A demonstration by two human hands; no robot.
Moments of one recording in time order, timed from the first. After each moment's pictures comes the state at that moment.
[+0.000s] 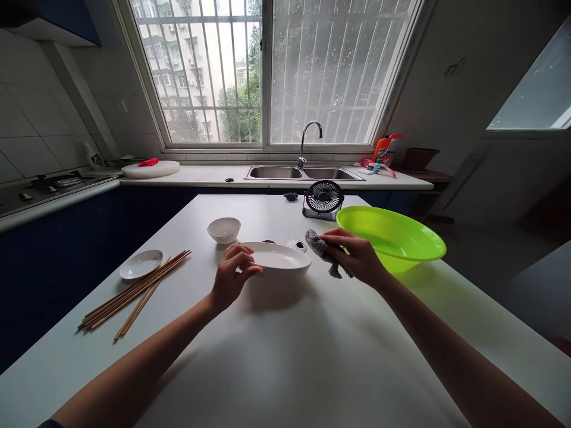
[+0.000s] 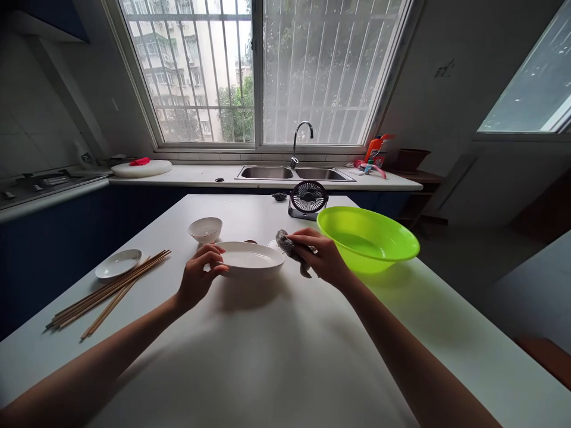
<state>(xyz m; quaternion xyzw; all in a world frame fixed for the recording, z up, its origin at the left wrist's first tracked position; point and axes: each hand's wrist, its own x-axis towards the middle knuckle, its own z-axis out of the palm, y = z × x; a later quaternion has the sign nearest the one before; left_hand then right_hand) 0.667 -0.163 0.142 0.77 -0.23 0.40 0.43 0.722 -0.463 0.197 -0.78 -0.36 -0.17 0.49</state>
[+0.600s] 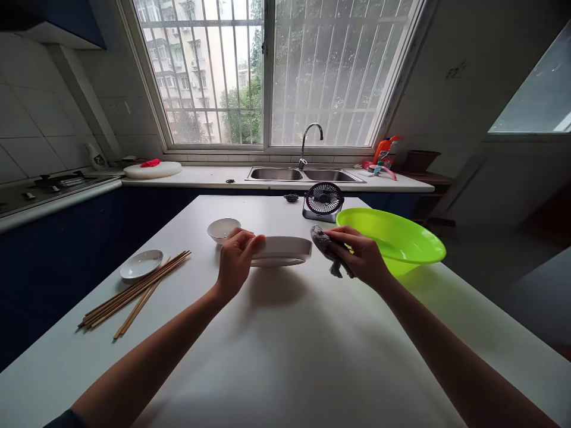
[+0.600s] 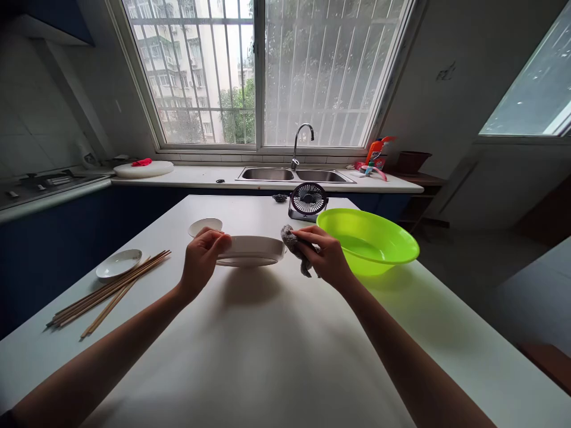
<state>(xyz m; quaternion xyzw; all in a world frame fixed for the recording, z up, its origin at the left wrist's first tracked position) 0.668 -0.193 0.195 0.76 -0.08 0.33 0.55 0.722 -0.464 0.201 -0.78 -0.31 -0.21 0.51</state>
